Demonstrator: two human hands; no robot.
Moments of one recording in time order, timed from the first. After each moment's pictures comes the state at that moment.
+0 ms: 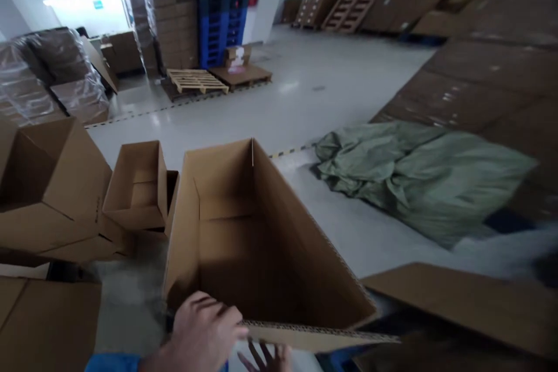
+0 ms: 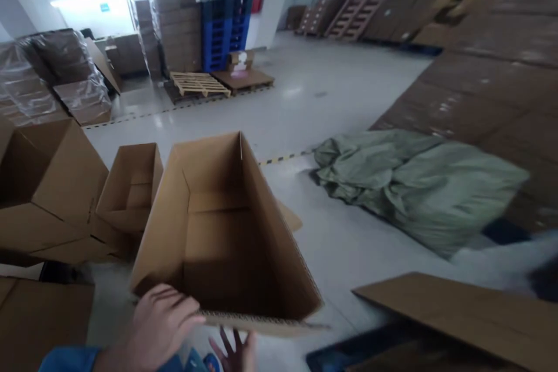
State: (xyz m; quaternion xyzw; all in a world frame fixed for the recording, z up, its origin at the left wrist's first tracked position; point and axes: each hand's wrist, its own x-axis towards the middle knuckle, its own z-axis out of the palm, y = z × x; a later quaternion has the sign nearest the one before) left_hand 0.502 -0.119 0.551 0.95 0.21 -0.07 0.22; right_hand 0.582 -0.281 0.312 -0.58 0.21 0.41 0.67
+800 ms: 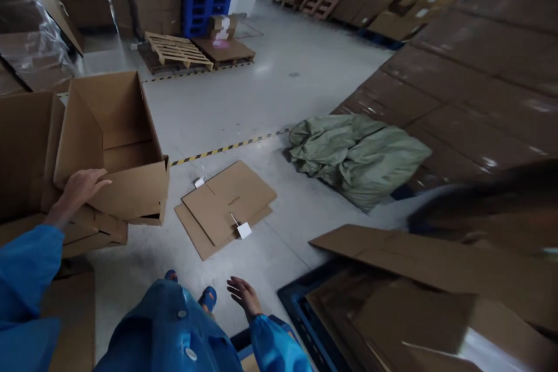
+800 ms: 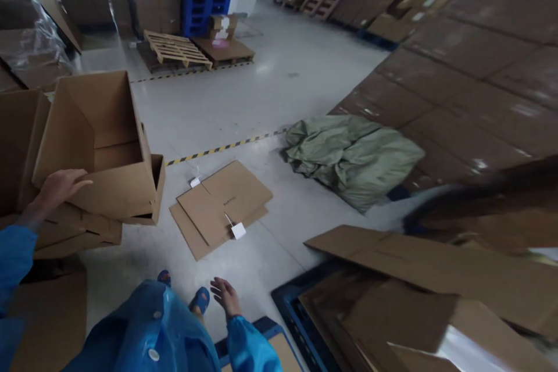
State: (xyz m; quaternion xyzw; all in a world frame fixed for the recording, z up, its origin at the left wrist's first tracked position) left_hand 0.322 0.324 0.569 0.96 0.28 0.05 -0.03; right_hand 0.547 -0.167 0.325 -0.70 0.11 0.48 0.51
